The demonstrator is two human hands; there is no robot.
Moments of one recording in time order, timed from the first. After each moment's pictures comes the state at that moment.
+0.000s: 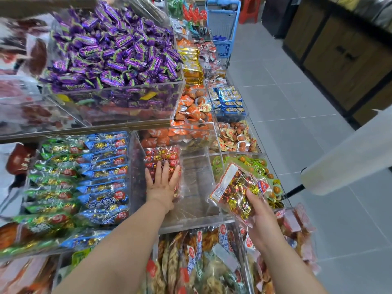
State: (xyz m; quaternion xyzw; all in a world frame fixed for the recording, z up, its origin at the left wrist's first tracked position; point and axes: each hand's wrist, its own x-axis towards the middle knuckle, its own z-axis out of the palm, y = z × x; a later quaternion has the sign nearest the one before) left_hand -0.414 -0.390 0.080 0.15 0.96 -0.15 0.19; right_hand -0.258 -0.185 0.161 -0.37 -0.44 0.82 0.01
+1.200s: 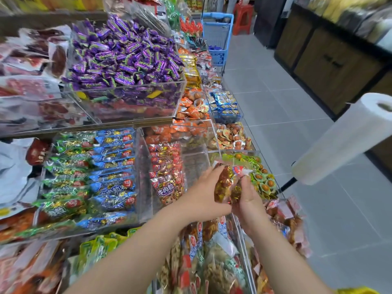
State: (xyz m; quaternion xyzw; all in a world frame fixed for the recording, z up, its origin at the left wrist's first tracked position) left_hand -0.309 -0.348 0.214 0.27 0.84 0.35 0.32; right_hand -0.249 -0.221 0.185 -0.34 -0.55 0.76 0.03
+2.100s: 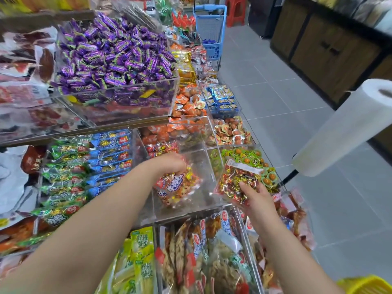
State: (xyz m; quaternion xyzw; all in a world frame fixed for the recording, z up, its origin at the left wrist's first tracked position) left_hand -0.428 -0.369 0.194 0.11 0.89 0.21 0.38; right_hand -0.242 -0.195 0.155 -0.39 -0.50 0.77 0.05
